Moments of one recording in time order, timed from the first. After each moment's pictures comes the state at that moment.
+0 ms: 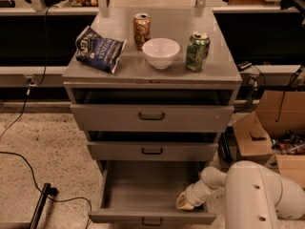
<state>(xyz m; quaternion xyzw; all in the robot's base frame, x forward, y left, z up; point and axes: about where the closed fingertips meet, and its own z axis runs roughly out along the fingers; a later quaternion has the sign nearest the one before) 0.500 -0.147 0.148 -0.67 0.68 0.25 0.16</state>
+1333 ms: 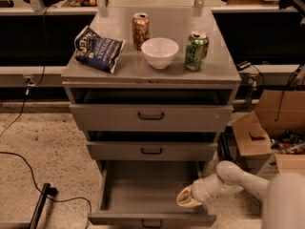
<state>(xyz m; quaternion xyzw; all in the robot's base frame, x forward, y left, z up) 0.478 -0.131 0.270 -0.69 0.58 0.33 0.27</state>
